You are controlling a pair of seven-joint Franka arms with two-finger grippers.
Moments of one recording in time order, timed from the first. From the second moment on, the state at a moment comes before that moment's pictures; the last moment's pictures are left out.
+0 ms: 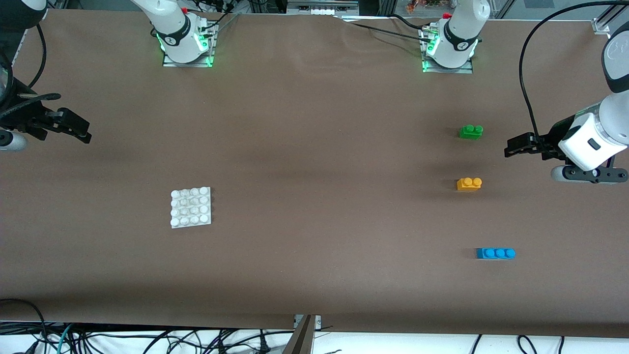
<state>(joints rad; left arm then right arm) 0.02 0.19 -0.03 -1.55 -0.09 1.61 0.01 0.04 0.09 0.00 -1.52 -0.04 1.64 0.10</state>
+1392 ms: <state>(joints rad) 0.02 0.19 -0.04 -1.55 -0.09 1.61 0.01 0.04 0.09 0.00 -1.52 -0.04 1.66 0.10</state>
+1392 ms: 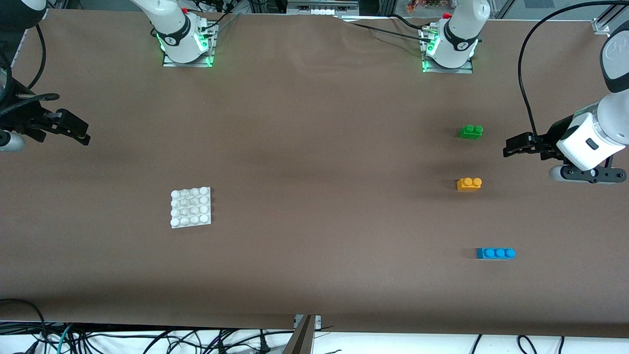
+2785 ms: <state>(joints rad) 0.02 0.19 -0.04 -1.51 -0.09 1.61 0.01 0.07 0.28 0.01 -1.52 -0.04 1.78 0.10</state>
